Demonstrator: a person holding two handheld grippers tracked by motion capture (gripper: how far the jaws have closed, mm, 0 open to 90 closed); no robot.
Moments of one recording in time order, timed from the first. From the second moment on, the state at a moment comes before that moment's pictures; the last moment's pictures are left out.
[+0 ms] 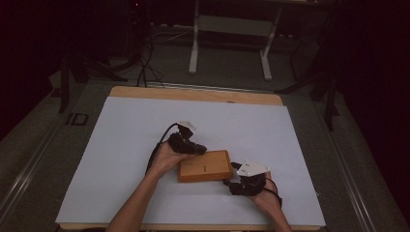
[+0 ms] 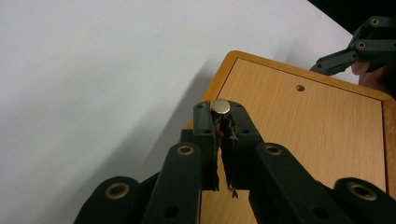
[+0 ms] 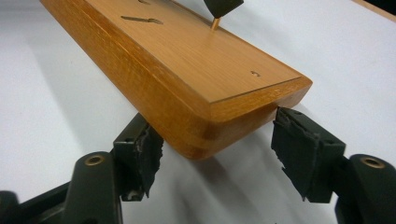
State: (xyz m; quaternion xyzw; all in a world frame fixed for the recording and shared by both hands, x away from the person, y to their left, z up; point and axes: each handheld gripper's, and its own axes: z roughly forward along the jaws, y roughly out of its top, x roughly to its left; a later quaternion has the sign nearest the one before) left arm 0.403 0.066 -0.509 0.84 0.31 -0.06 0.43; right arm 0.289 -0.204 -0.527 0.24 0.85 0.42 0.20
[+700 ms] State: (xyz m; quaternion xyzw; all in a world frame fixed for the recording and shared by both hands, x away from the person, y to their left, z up) left arm 0.405 0.062 -0.515 0.84 0.31 -0.08 0.43; right arm 0.285 -0.199 -0.526 0.21 0.85 0.42 0.22
